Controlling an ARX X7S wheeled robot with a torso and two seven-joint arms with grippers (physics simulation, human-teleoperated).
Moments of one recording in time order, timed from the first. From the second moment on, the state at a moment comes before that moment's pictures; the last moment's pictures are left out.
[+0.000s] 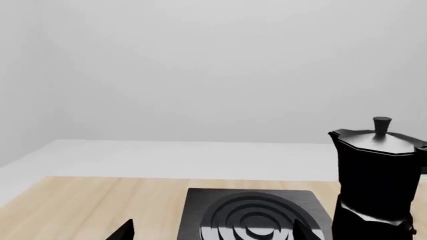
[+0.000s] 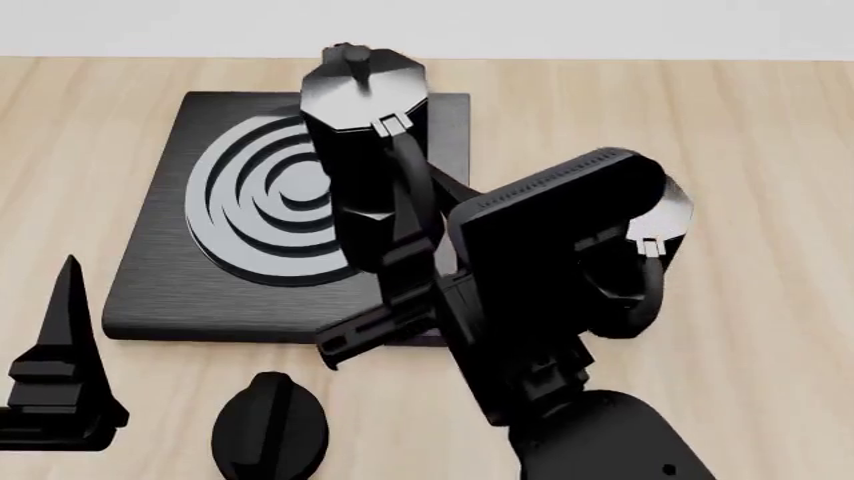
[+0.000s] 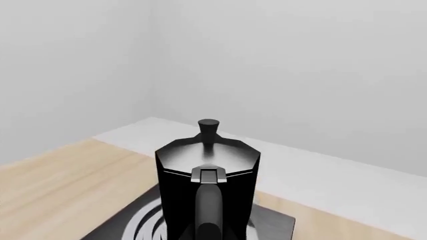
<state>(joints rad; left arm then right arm) -0.28 -0.57 0.21 0.87 -0.72 -0.61 -0.73 0.68 0.35 -0.38 -0.36 0.52 0.59 0.08</state>
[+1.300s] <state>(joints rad) -0.28 -0.59 0.22 0.87 -0.73 -0.58 -0.73 0.95 0.10 -0.54 0.34 0.38 0.26 -0.06</state>
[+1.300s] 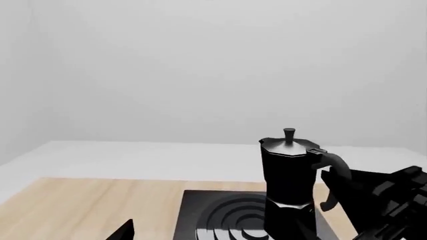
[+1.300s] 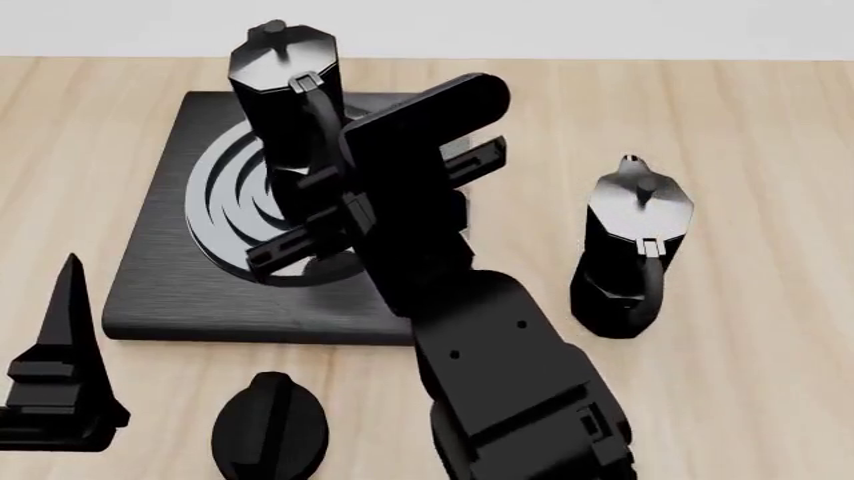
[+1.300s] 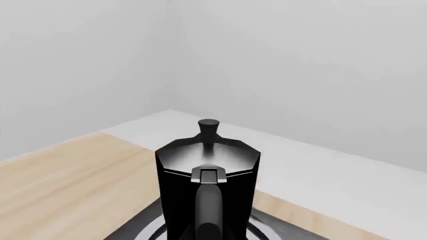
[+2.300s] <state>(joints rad) -0.28 -0.59 0.22 0.87 -0.75 -0.55 -0.72 1.27 0.00 -1.43 1.09 1.16 -0.35 0.01</state>
